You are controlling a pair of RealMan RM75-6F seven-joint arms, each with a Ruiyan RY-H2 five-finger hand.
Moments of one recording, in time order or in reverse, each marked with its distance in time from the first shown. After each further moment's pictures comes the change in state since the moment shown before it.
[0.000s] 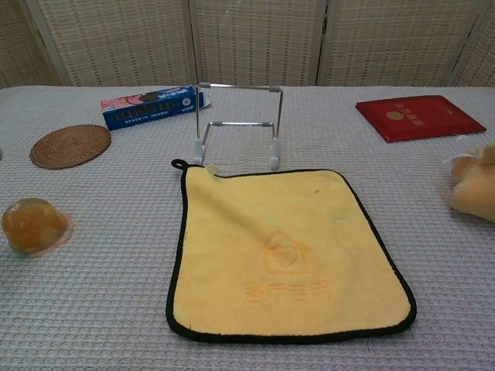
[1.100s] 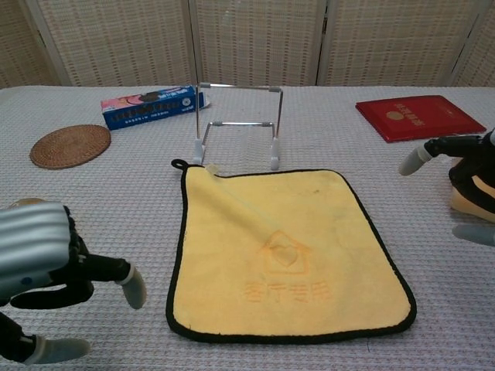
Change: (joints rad) left arm -0.234 -0.221 0.122 0.020 0.247 -0.207 0.053; right arm 0.163 -0.146 -0.024 0.066 -0.160 -0.098 -0.149
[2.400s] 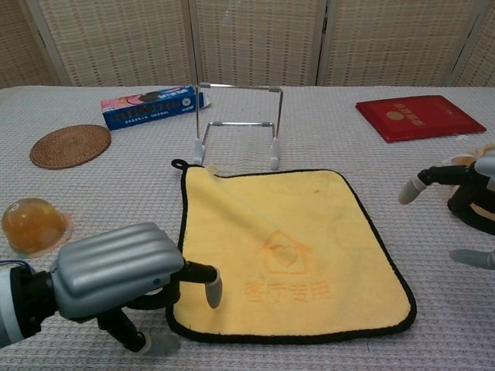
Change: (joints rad) left arm -0.082 -0.255 -0.064 0.073 -0.281 -0.191 0.126; right arm 0.030 -0.024 -0.048 0.031 0.077 -0.048 0.035
